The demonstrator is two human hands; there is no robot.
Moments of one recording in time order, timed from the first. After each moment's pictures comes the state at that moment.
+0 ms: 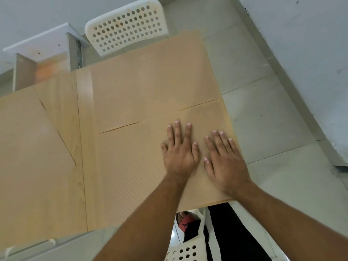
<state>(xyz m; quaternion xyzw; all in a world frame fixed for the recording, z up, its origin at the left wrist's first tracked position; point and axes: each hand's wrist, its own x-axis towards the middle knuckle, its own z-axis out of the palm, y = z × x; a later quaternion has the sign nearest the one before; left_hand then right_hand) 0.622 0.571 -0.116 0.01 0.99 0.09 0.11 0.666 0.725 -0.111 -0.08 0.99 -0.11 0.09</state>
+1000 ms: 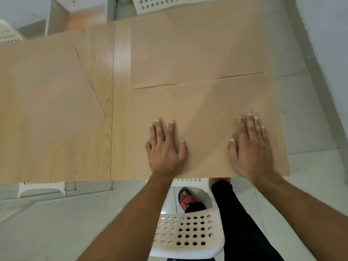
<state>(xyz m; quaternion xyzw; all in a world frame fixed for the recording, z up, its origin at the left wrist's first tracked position) 0.720 0.439 -0.110 -0.13 0.98 0.12 0.09 0.701 0.677 -0.109 -0.02 0.99 -0.13 0.05</state>
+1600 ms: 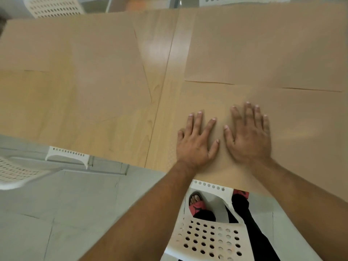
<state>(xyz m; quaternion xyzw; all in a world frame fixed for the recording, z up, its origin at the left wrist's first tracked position) 0.708 0.386 -0.118 -0.06 0.99 0.11 0.08 0.644 0.546 -0.119 -0.13 0.99 -0.10 0.05</state>
